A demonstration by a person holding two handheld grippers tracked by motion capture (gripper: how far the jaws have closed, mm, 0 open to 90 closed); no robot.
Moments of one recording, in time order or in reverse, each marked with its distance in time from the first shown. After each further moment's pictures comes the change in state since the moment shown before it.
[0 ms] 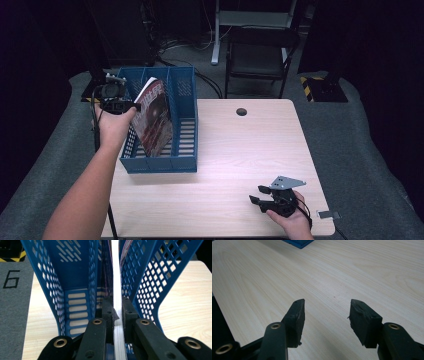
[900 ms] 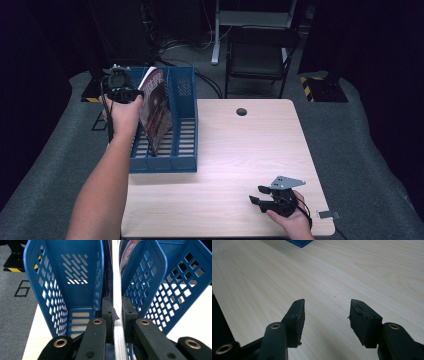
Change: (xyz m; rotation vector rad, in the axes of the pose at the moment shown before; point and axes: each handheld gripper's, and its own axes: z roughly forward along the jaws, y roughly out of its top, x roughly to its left) left arm -0.009 0.022 0.023 -0.095 0.079 -0.047; right arm -0.001 0.000 0.001 0.000 -0.001 -0.008
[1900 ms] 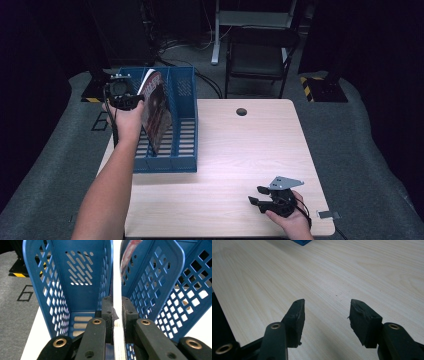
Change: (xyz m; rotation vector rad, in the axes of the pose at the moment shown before) left arm 0.005 -0.020 0.014 -0.066 0.017 -0.009; right arm 0.001 0.000 0.002 0.014 0.006 -0.019
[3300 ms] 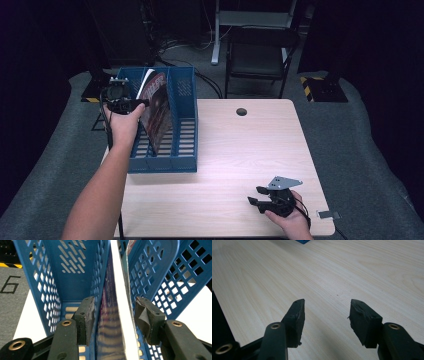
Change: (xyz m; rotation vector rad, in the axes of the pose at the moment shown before) left arm 0.012 -0.007 -0.005 0.054 -0.089 -0.034; right arm 0.001 0.000 0.003 0.006 0.000 -0.005
